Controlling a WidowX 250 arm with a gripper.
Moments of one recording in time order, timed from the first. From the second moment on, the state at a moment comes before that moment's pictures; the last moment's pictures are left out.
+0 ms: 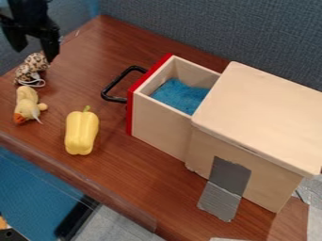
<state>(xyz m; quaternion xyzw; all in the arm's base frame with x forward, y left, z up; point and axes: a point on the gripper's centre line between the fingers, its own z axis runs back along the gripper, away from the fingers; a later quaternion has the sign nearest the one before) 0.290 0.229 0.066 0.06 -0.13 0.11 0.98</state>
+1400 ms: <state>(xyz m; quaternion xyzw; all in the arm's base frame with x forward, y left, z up) 0.381 0.211 0.078 0.05 -0.15 0.13 0.98</state>
